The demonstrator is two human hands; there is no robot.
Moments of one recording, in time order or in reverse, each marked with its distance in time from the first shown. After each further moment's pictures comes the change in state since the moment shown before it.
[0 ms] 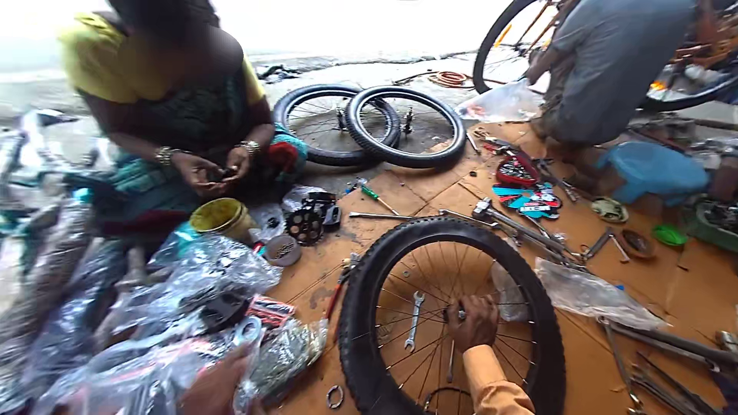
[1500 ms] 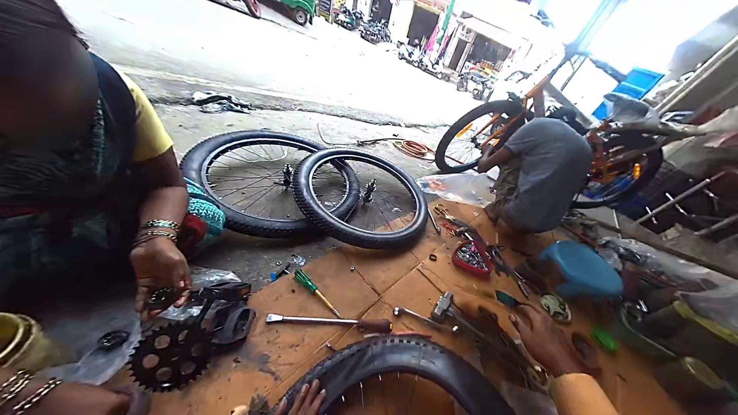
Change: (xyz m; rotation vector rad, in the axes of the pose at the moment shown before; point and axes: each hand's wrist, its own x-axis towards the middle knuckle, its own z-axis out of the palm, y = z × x) left_hand 0.208 -0.026 0.318 -0.163 -0.403 -0.057; right_hand 0.329 0.145 -0.124 -0.124 -0.443 0.252
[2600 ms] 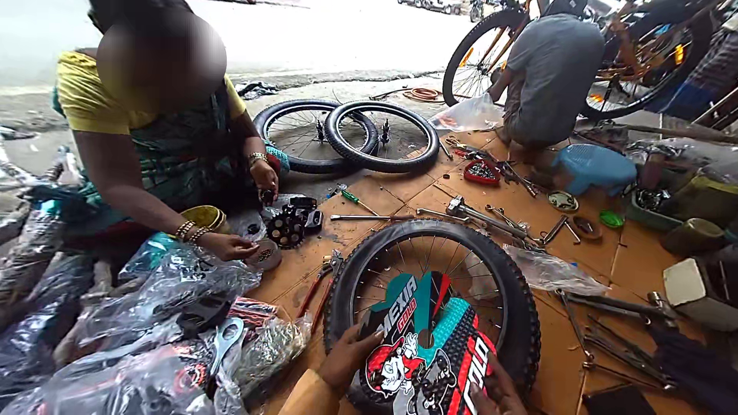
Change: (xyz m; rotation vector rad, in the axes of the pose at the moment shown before) left_hand -0.214 0.130 -0.076 -1.236 -0.192 -0.375; right_hand -0.486 -0.031 0.161 1.295 0.110 0.242
